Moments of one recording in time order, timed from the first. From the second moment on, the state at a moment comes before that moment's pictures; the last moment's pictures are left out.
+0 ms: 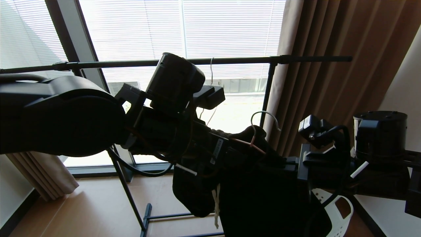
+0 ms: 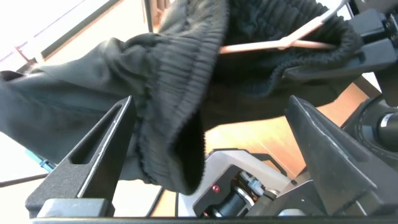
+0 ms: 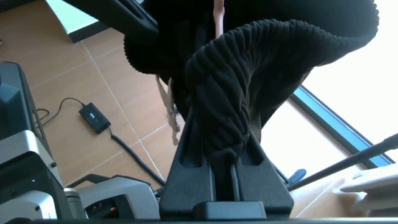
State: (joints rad) left arm -0.76 1.81 -1.44 0.31 -0.11 -0.08; right arm 0.50 1.58 -0.65 -0.50 0.48 -0.13
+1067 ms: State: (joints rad) left arm -0.62 1.54 -1.25 0.31 -0.25 0.05; right arm 0.47 1.57 -0.63 -0.50 0.68 -0.14
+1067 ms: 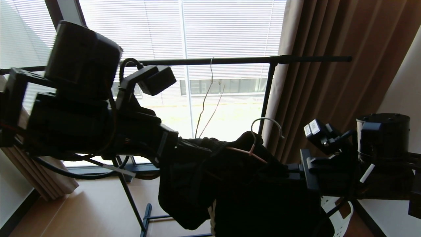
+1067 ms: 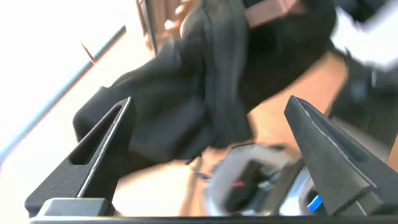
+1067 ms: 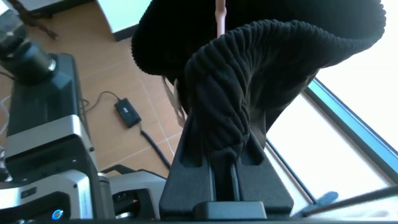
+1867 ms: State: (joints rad) left arm -0.31 1.53 -0.98 0.06 -0.97 0.89; right arm 0.54 1.57 -0.65 -0.48 0.70 -0.25
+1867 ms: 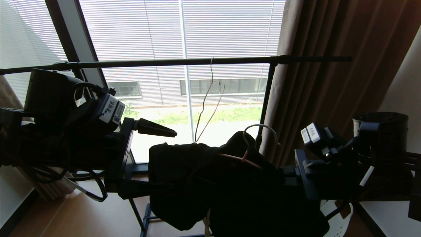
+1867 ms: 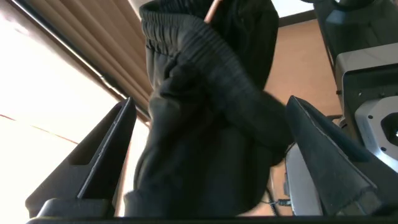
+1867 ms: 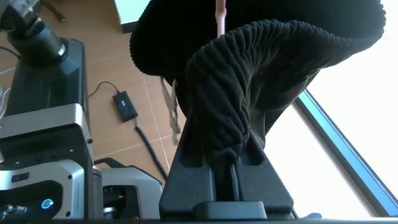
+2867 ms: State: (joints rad) left arm -0.35 1.61 -0.97 0.04 -0.99 0.86; right arm 0.66 1.57 -0.68 -0.48 0.70 -0.25
